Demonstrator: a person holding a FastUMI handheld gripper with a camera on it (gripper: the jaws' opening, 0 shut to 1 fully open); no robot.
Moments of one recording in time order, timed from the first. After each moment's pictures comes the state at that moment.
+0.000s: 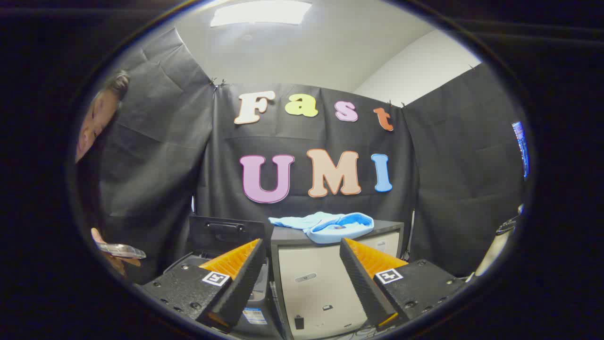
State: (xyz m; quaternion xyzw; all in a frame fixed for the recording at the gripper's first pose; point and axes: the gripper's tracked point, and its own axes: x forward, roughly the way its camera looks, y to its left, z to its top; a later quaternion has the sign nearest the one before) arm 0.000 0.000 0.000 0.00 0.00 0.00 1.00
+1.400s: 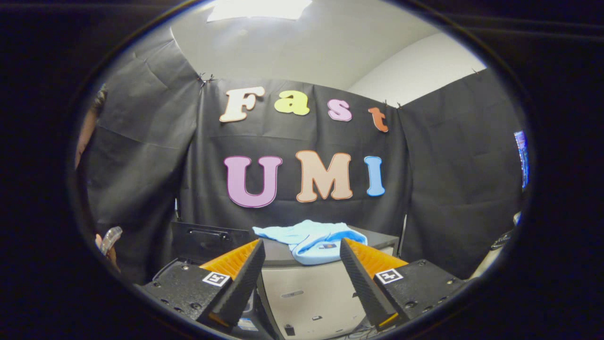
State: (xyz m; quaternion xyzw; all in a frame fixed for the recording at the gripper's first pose) arm 0.077 -0.020 0.032 -0.02 0.02 -0.03 1.00
